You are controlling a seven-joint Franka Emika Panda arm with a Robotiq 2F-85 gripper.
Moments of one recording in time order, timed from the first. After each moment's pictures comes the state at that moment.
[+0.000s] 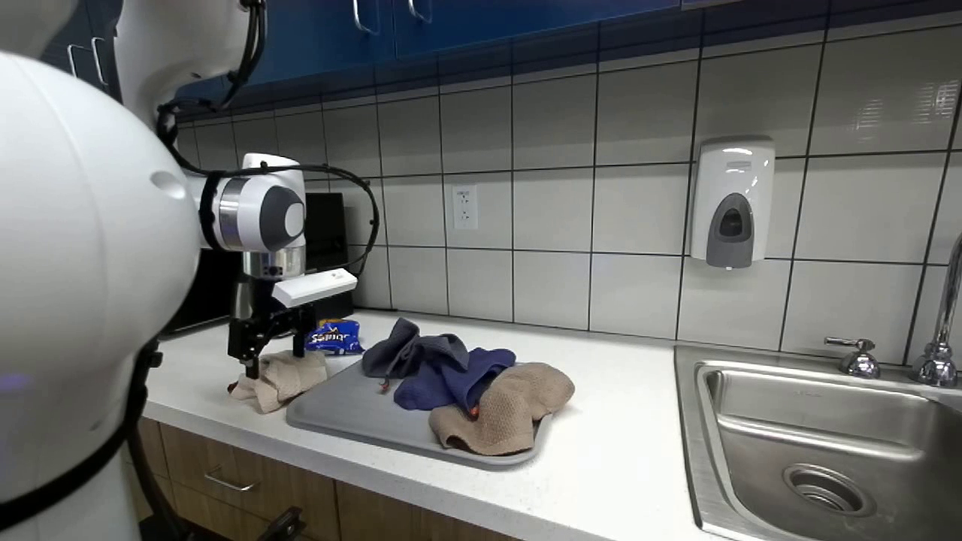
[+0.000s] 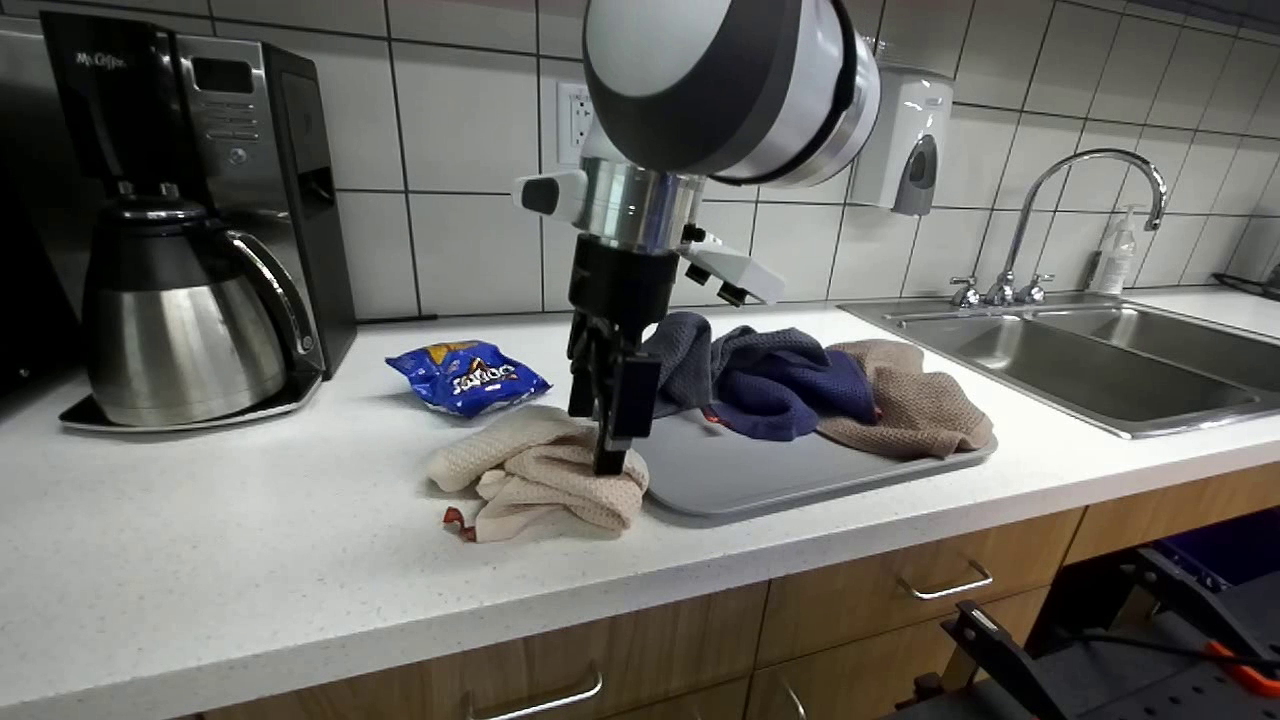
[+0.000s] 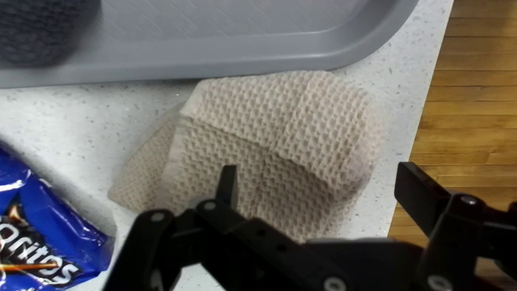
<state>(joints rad) 0.12 0.22 0.48 -2.46 0.05 2.76 -1.09</state>
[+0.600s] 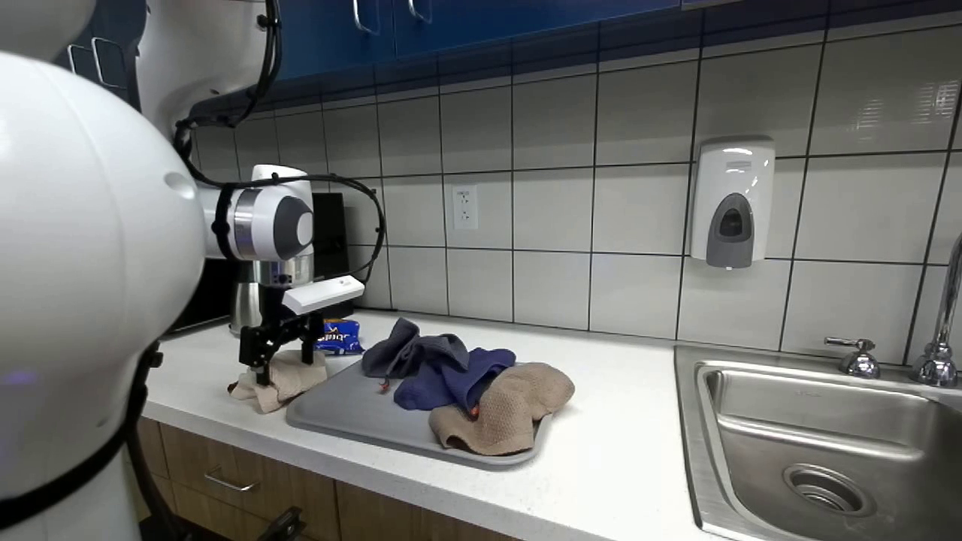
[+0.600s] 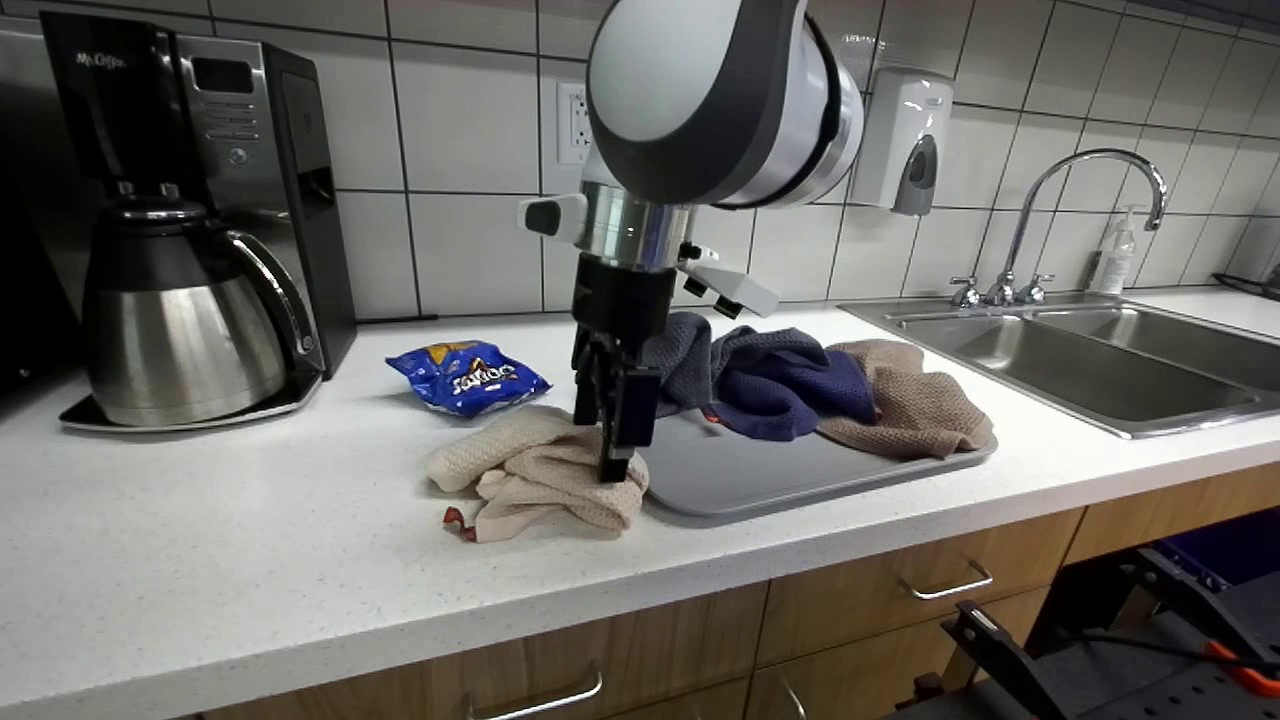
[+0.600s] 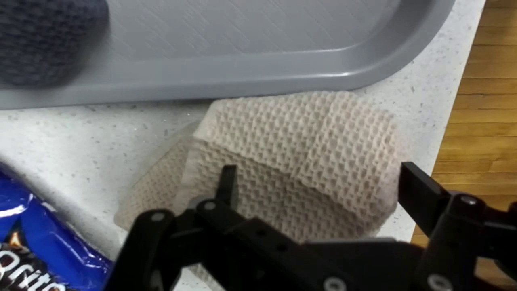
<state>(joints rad) 0.16 0.28 0.42 -2.43 -0.01 2.77 -1.07</state>
